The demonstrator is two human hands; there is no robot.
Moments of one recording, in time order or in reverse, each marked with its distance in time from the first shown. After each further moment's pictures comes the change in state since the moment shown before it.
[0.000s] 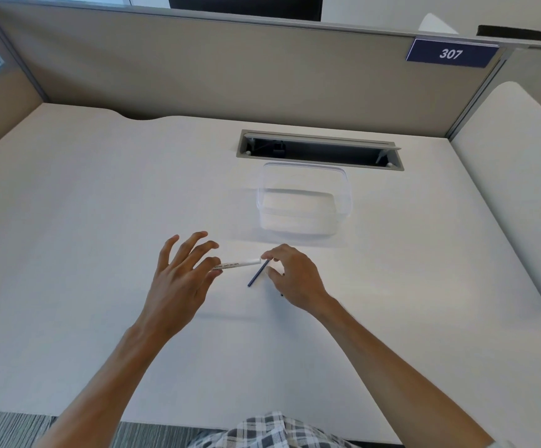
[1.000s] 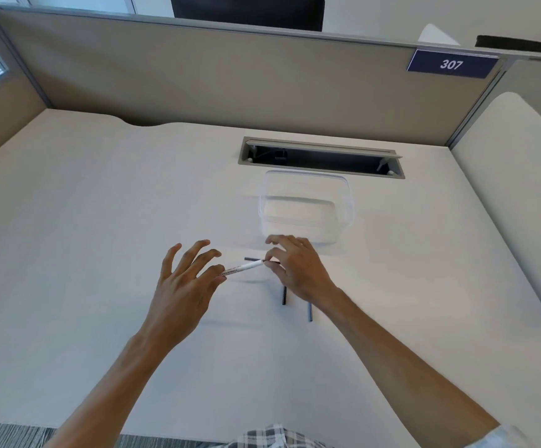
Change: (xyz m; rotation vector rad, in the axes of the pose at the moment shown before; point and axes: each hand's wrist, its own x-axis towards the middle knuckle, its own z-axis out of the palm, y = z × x) left_hand 0.000 -0.001 0.004 0.016 -0.001 0.001; right_hand 0.031 0.014 -0.008 -0.315 0.149 -0.374
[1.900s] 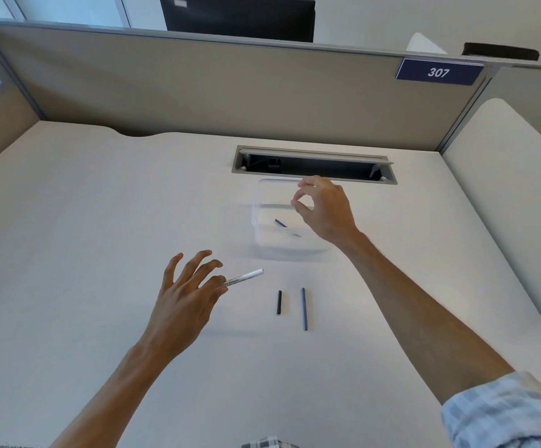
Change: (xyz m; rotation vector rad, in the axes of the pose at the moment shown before) left_hand 0.008 0.007 0.004 0.002 -0.024 0.026; right_hand 0.070 0.057 -0.082 0.005 0.161 0.235
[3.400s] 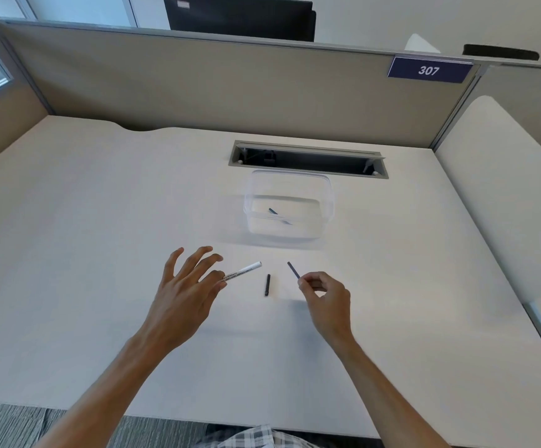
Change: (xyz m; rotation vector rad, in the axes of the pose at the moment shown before) left_hand -0.016 0.039 -0.013 0.019 -0.027 -0.010; right_hand -0.193 -0.025 0.018 0.580 0.063 0.663
